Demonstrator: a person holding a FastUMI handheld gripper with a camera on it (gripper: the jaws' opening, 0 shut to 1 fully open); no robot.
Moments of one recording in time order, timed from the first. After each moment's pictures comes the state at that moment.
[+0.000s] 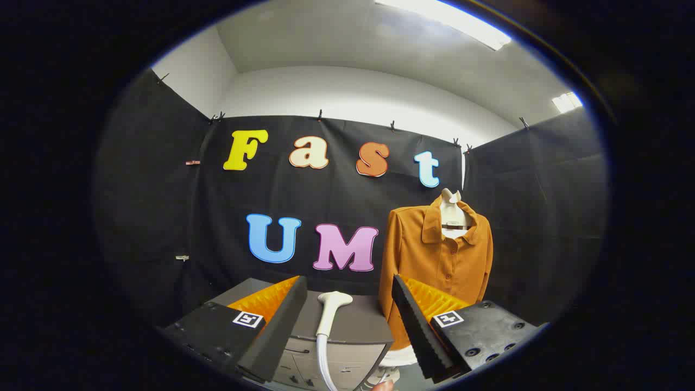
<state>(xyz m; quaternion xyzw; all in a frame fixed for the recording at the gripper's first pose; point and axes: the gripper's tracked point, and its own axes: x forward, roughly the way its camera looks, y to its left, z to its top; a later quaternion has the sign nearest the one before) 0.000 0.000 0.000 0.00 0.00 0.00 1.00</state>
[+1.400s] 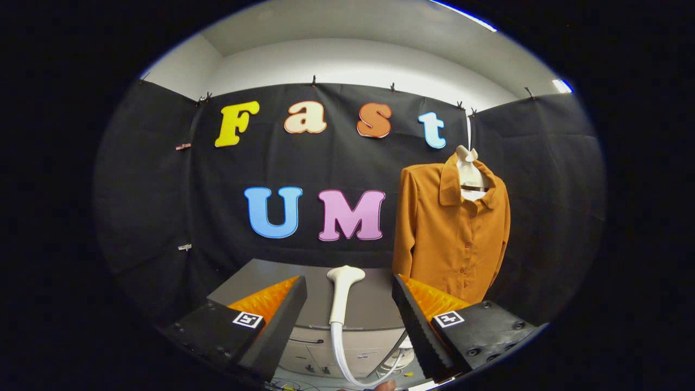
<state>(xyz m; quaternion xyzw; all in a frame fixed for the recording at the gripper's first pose) 0.062 0.029 -0.073 0.03 0.13 0.01 0.99</state>
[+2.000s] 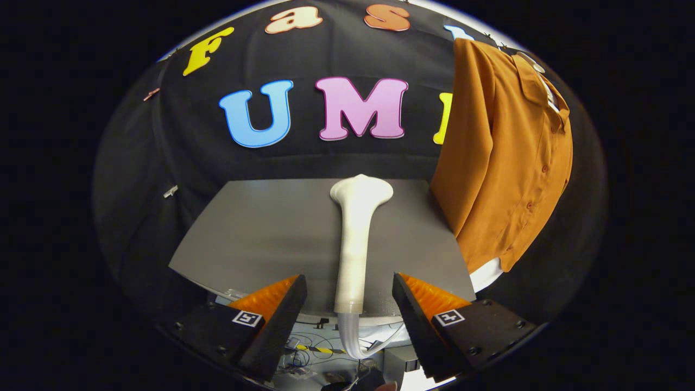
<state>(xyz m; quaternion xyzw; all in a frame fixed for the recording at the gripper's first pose) 0.167 0.068 -0.273 0.04 0.40 0.02 0.92</state>
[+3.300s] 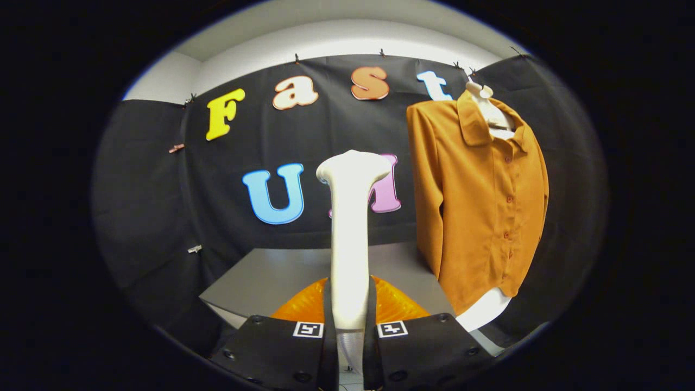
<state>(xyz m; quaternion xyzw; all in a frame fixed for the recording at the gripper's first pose) 0.112 0.019 -0.149 0.10 0.13 0.05 0.98</state>
